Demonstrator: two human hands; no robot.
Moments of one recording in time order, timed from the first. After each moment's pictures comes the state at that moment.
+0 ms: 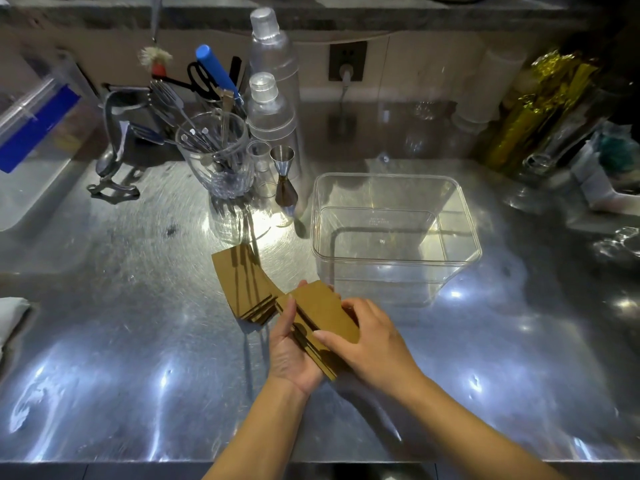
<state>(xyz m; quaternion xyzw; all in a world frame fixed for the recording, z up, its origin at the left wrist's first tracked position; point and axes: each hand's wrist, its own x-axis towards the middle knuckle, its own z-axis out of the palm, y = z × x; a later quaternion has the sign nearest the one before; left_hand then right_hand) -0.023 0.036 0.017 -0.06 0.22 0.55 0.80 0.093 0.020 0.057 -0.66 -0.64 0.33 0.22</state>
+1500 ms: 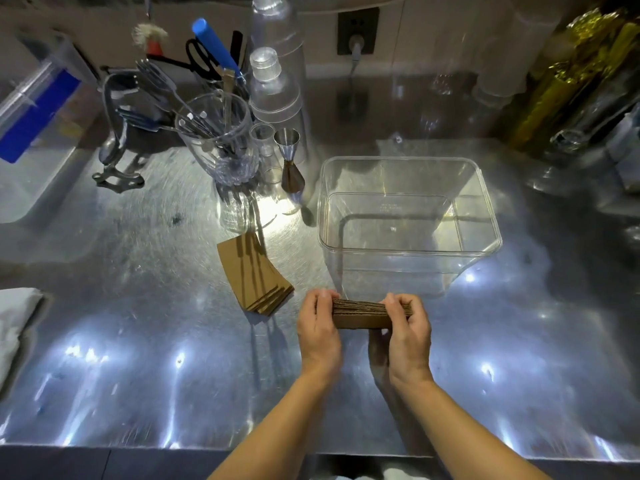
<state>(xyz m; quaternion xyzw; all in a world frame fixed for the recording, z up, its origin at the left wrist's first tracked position) 0.003 0.038 0.008 0.35 0.59 0.55 0.47 0.102 0.020 0.007 -0.65 -0.29 0.43 0.56</state>
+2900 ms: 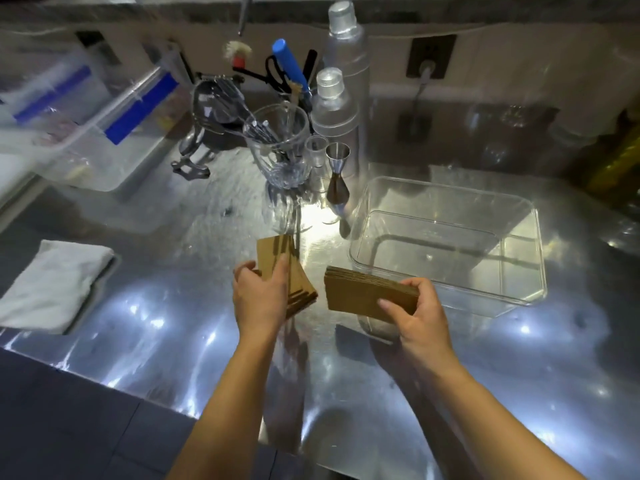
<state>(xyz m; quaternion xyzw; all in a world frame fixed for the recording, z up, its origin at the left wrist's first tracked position) -0.076 0.071 0.065 0.28 0.83 0.41 0.27 0.123 0.066 0.042 -0.55 -0.48 0.52 0.44</state>
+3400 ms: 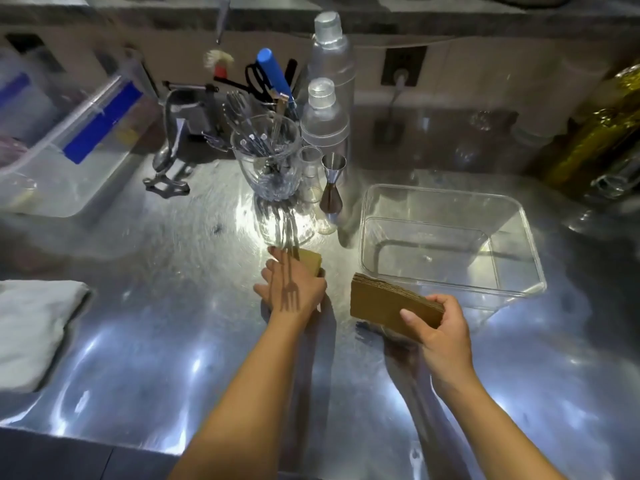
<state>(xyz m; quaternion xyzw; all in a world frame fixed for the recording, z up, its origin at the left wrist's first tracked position) -0.079 0.134 0.037 0.49 0.84 0.10 0.21 0.109 0.053 0.038 -0.65 -0.39 0.44 0.48</state>
